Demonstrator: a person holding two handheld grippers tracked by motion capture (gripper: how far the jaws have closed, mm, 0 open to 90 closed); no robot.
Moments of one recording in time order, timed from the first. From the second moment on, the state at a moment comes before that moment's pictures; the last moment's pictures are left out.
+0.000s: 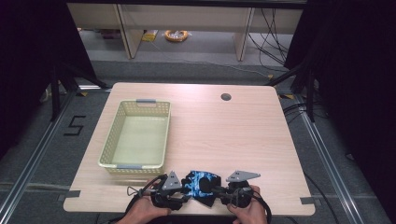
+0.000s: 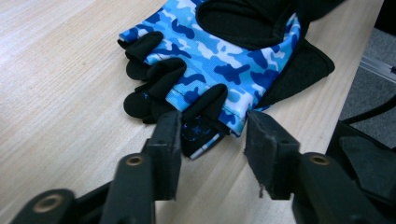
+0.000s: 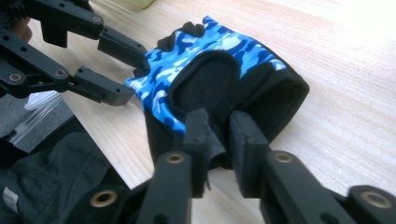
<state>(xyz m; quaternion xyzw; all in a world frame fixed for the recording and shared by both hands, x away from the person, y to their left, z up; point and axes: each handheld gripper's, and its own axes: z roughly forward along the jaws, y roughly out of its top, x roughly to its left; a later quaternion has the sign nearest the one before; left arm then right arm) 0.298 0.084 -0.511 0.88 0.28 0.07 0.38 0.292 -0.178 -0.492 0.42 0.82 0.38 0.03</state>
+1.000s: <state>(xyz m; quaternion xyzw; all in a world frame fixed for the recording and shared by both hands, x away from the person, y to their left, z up) 0.290 0.070 -0.509 0.89 0.25 0.12 0.37 0.322 -0.181 -0.497 0.43 0.81 0.39 0.02</state>
